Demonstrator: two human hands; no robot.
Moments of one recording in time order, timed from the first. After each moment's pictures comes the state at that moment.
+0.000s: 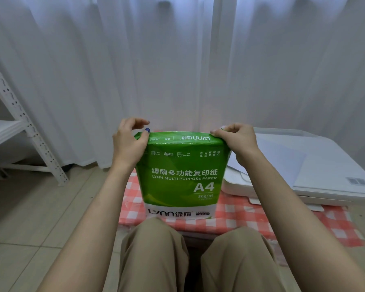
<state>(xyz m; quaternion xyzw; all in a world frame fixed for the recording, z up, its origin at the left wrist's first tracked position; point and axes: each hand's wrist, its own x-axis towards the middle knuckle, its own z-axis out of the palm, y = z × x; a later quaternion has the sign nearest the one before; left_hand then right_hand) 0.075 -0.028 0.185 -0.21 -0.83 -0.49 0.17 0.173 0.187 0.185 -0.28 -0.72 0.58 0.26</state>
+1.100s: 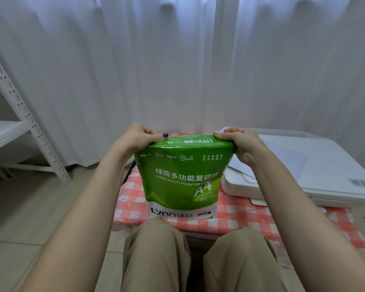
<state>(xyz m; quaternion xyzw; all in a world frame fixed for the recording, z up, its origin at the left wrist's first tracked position) 0.061 -0.027 0.211 -0.20 -0.87 -0.42 -0.14 0.174 0.197 0.188 -0.25 -0.60 0.74 0.17</state>
